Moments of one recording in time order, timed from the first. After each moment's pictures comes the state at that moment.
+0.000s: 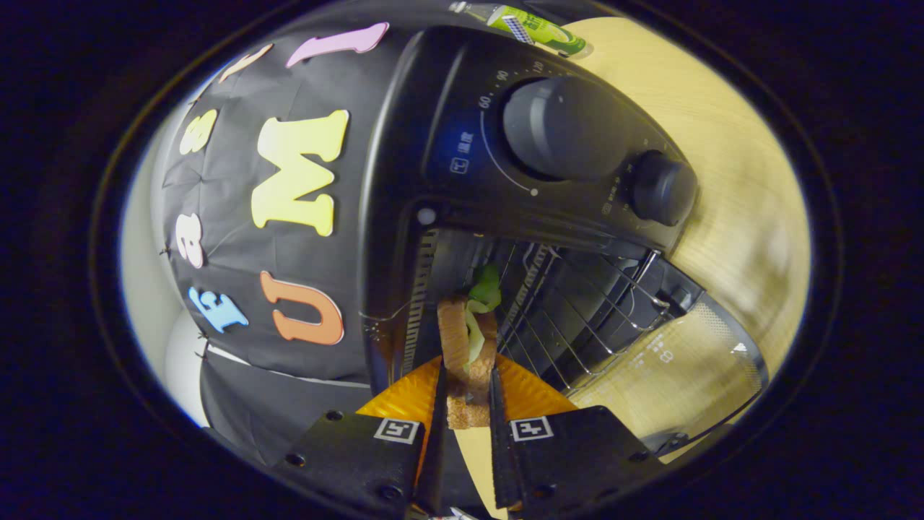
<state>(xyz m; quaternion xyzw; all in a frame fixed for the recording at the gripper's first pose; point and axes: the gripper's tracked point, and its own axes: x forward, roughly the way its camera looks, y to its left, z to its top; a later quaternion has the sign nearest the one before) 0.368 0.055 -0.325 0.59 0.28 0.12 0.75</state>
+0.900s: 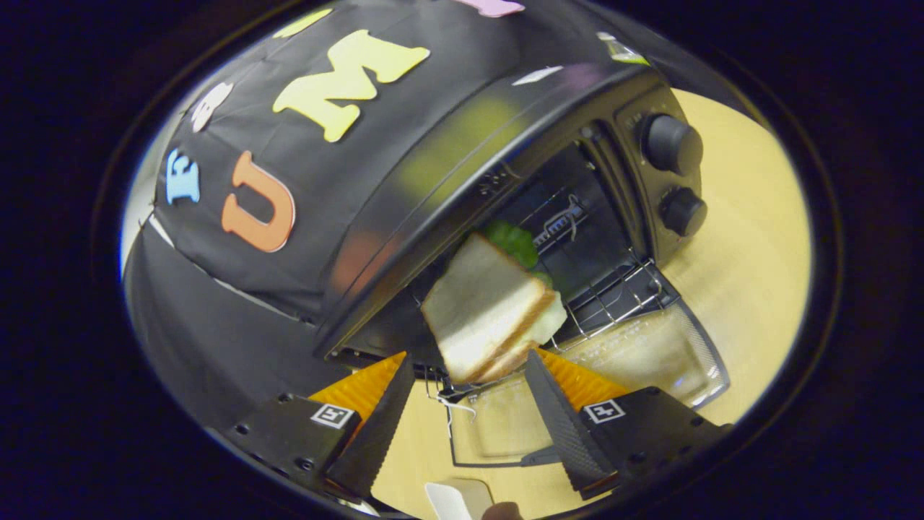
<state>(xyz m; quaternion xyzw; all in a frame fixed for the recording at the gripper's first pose) 0.321 0.079 -0.344 0.33 0.35 0.11 0.87</state>
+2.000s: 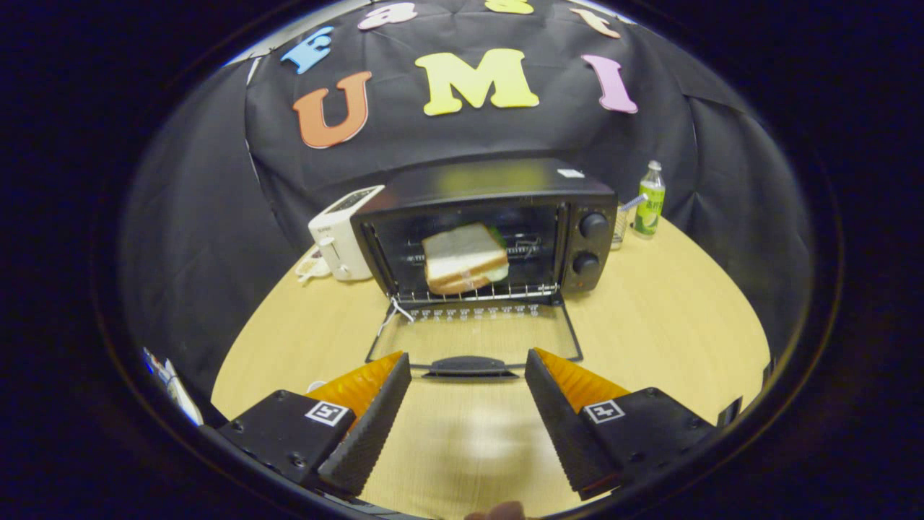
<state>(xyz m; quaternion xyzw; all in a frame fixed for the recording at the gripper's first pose) 0.194 0.033 -0.372 0.03 0.30 0.07 0.95</state>
